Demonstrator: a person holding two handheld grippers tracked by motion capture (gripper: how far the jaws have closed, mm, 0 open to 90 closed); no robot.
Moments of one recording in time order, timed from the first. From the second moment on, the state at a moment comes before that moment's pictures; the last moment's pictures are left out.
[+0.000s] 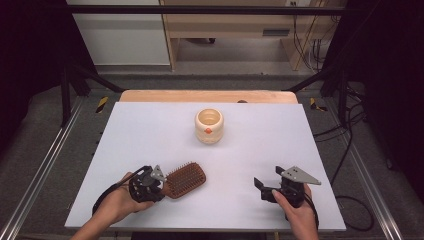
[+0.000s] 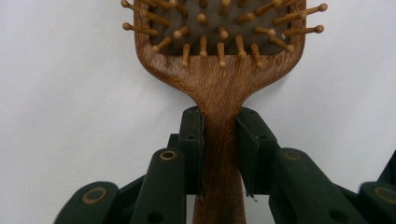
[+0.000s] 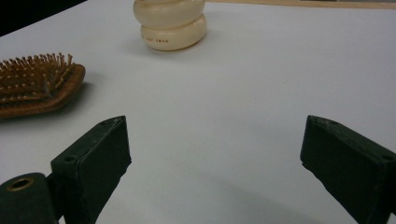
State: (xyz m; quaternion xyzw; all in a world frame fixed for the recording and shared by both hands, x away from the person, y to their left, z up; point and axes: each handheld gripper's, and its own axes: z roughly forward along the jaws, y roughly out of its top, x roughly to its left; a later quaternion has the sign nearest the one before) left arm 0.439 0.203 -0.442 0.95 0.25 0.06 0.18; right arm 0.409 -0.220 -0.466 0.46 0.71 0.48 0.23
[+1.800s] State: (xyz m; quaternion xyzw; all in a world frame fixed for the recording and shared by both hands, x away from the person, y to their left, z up) left arm 0.414 0.178 -0.448 0.82 0.25 0.26 0.45; right arm 0.420 -0.129 -0.412 0.41 0.65 0.62 0.13
